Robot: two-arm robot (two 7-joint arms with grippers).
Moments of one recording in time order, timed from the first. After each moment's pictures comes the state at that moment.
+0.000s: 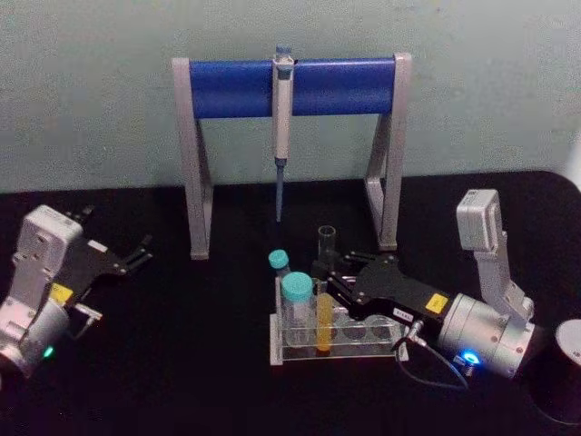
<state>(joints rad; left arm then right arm) -0.20 0.60 0.45 -1.41 -0.25 -0.12 0.03 0.26 0.46 -0.49 -1.42 0.58 -0.04 0.61</state>
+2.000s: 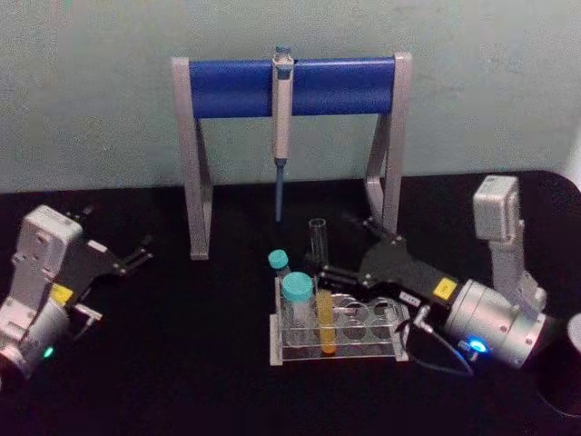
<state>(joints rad) -0.20 0.60 0.45 -1.41 -0.25 -0.12 0.03 0.25 0.47 -0.47 -1.46 0.57 -0.08 0.59</state>
